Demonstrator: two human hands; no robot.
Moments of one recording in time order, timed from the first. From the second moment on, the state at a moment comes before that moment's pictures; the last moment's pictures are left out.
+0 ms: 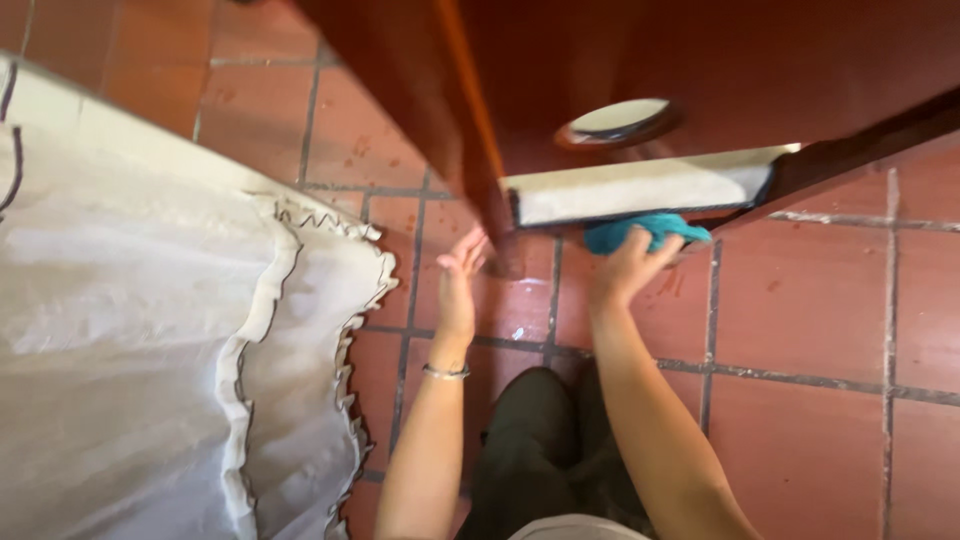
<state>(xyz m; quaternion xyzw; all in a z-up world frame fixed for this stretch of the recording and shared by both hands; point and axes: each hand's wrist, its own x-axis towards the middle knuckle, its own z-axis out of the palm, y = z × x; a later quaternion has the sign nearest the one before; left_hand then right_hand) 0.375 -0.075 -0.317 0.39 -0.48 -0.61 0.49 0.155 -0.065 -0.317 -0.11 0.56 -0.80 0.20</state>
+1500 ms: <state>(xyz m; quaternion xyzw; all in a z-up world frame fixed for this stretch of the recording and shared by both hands) 0.277 -0.003 -0.263 0.37 -0.38 -0.76 0.38 0.104 0.066 -0.249 -0.16 0.44 -0.60 0.65</state>
